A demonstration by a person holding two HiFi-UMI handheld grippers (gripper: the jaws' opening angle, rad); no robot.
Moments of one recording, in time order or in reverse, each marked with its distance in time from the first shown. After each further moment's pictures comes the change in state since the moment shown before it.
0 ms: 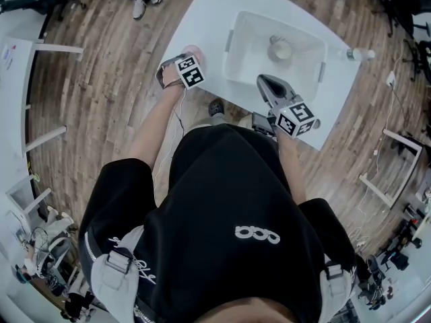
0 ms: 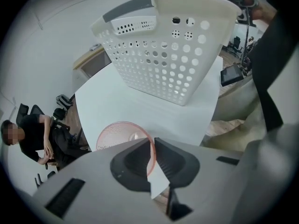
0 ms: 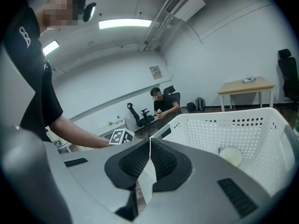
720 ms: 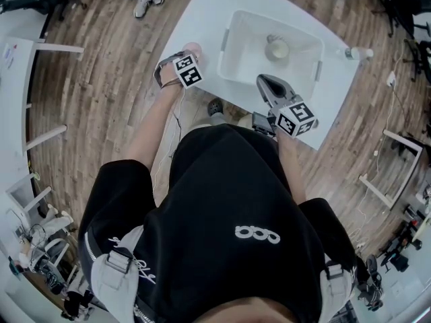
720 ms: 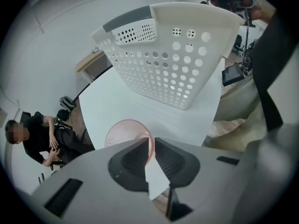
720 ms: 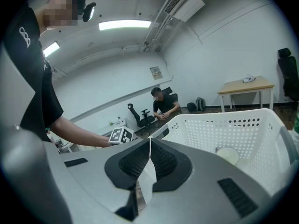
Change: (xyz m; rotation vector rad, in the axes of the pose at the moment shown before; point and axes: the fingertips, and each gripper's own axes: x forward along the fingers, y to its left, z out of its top) left arm -0.011 0.004 0.011 0.006 -0.006 0.040; right arm -0.013 -0.005 0.000 0.004 -0.003 0.008
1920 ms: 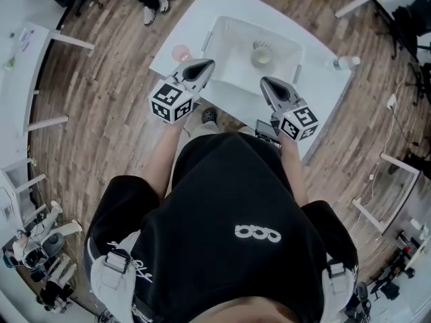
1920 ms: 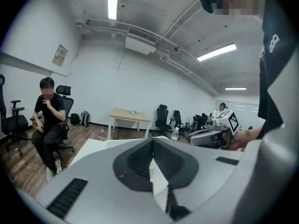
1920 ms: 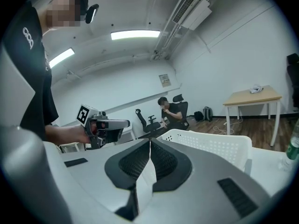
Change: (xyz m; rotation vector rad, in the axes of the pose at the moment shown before) left arm -0.250 -0.045 0.188 -0.647 -0.991 0.130; right arm -0.087 -0.031 0.038 -0.089 -0.071 0.102
